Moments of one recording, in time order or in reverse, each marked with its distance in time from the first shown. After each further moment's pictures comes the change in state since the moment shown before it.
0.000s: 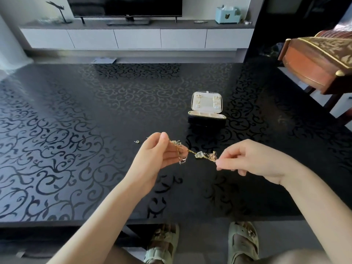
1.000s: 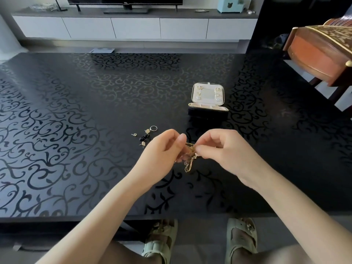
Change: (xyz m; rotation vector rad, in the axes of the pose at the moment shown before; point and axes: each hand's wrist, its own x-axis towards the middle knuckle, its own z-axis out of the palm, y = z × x) left_hand 0.000 -0.007 0.004 0.499 -0.114 0.173; right_hand 0.023 -0.013 0.044 0.136 0.298 -0.197
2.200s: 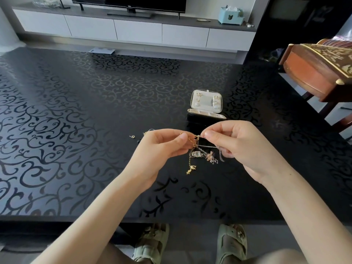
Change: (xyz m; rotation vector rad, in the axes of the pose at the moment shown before) left_hand 0.001 0.012 -0.007 -0.456 -0.016 -0.019; right_hand 0.002 -0.021 -0.024 0.127 0.017 -0.023
